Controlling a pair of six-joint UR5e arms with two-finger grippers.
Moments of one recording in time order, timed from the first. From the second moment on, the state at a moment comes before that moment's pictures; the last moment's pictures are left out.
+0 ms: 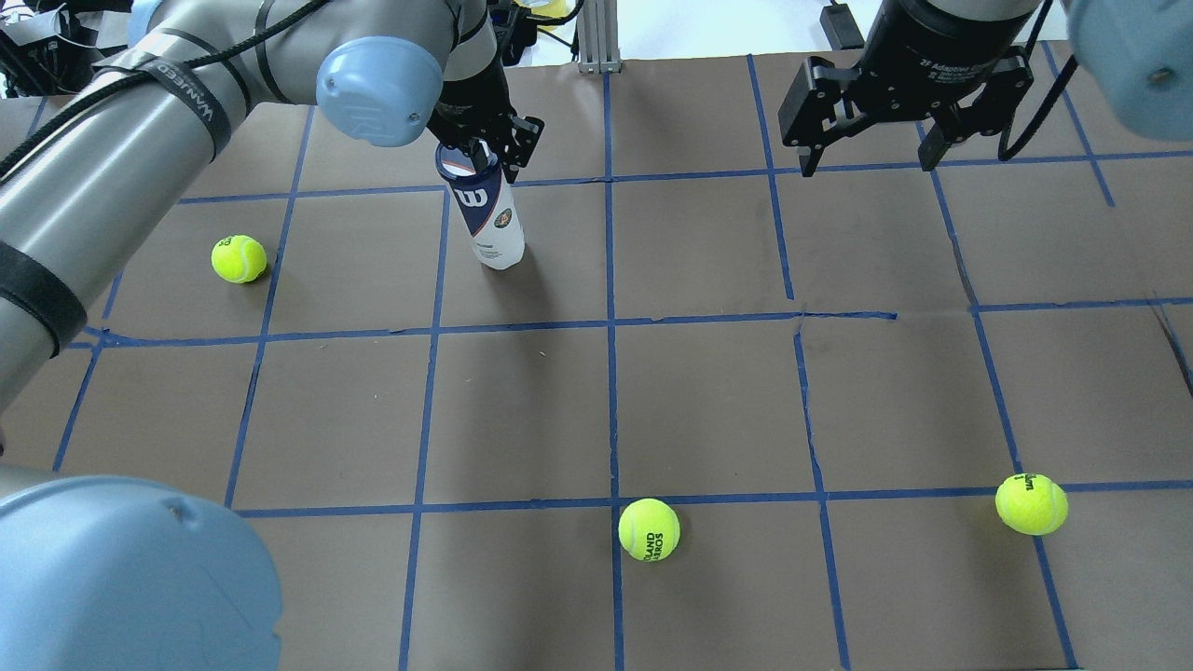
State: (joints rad) left arm -1.75 -2.06 -1.31 -1.29 1.57 0.16; right arm 1.63 -1.59 1.47 -1.54 -1.57 0.06
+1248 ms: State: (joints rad) left arm -1.55 -1.81 -1.26 -1.49 1.53 0.16; right arm 1.63 -1.59 1.47 -1.54 -1.58 0.06
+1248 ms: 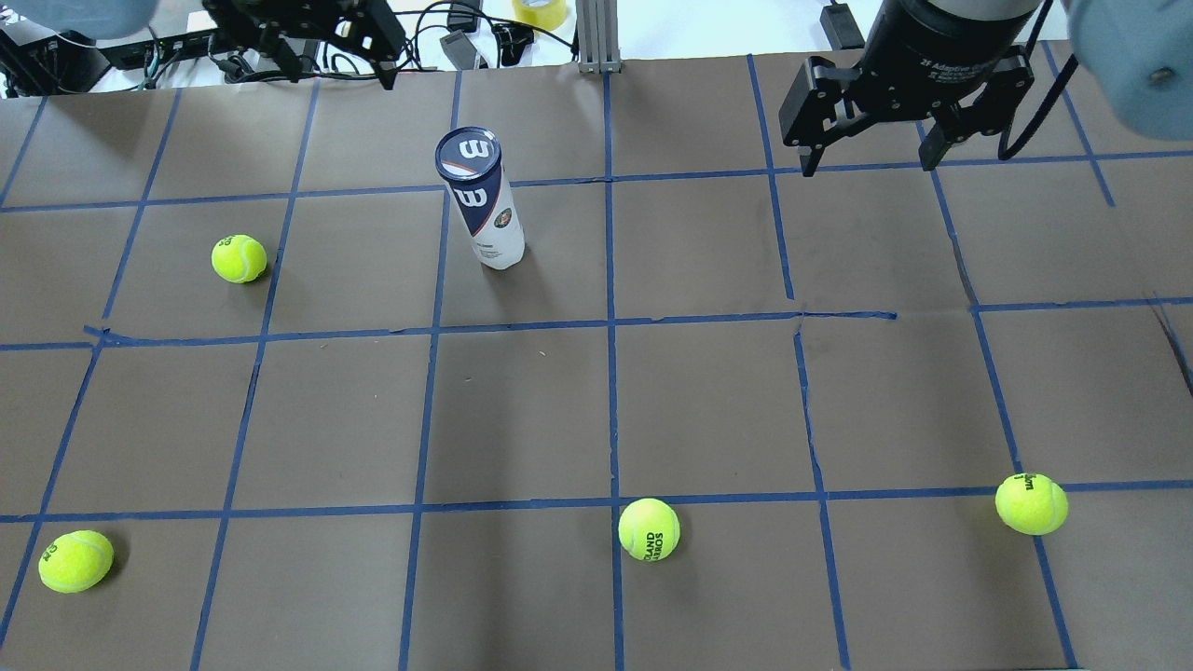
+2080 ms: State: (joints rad) left arm -1.49 -1.65 -1.49 -1.49 1.52 0.17; right arm 1.63 -1.59 1.47 -1.54 -1.58 0.06
